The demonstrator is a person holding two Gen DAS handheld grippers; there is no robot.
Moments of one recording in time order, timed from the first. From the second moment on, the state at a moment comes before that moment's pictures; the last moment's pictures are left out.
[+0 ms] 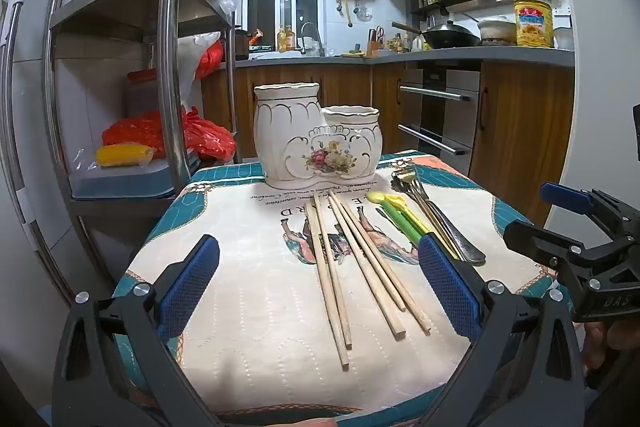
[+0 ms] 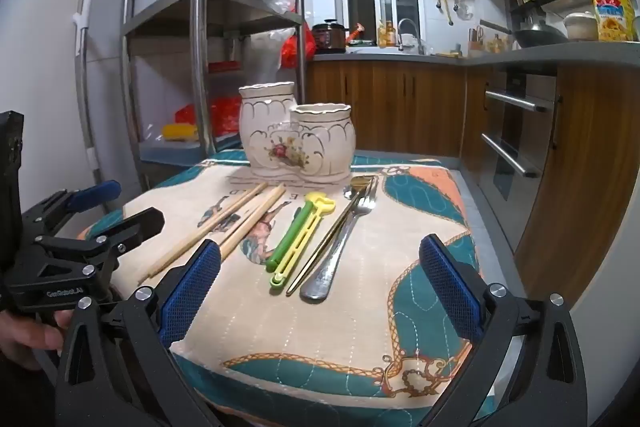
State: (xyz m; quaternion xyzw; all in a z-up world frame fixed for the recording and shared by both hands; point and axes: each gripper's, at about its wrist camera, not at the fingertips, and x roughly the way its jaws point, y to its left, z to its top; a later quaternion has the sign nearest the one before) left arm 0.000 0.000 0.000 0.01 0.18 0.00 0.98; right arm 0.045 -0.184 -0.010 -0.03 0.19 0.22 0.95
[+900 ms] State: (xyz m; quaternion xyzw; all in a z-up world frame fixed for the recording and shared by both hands) left arm 0.000 -0.004 -0.005 0.02 0.18 0.00 0.98; right arm 0.043 -0.182 -0.009 -0.03 0.19 0.22 0.95
